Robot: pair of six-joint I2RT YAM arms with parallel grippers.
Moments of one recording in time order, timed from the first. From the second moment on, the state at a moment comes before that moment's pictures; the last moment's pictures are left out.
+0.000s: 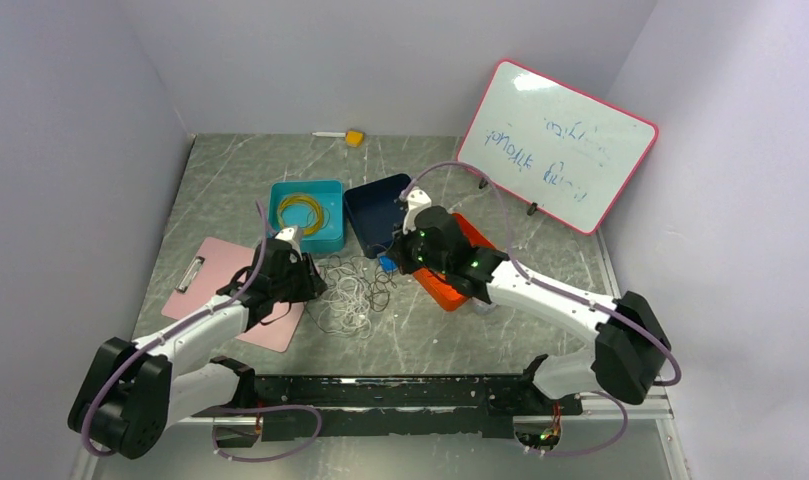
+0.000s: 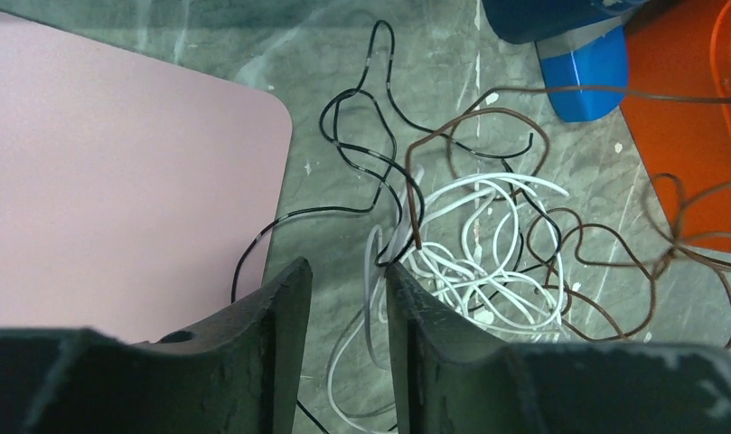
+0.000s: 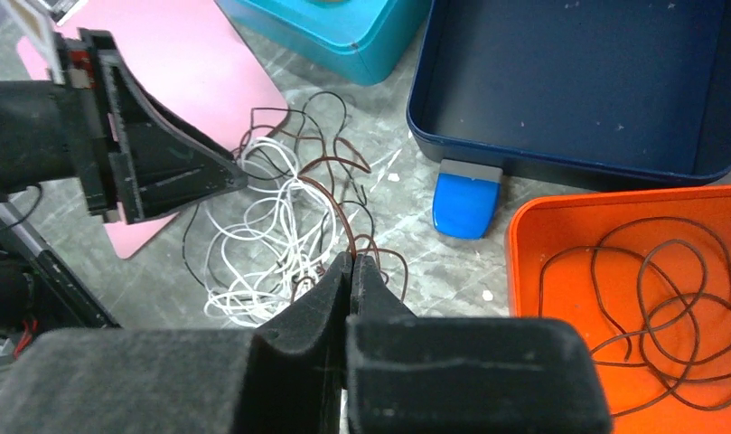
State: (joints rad) left arm -0.41 1.10 0.40 -0.05 0.08 -0.54; right arm 0.85 1.37 0.91 -0.06 0.03 0.31
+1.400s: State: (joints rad) left arm -0.41 0.61 0.62 -0.31 -0.11 -0.64; right arm 0.85 1.12 0.97 -0.18 0.06 0.40
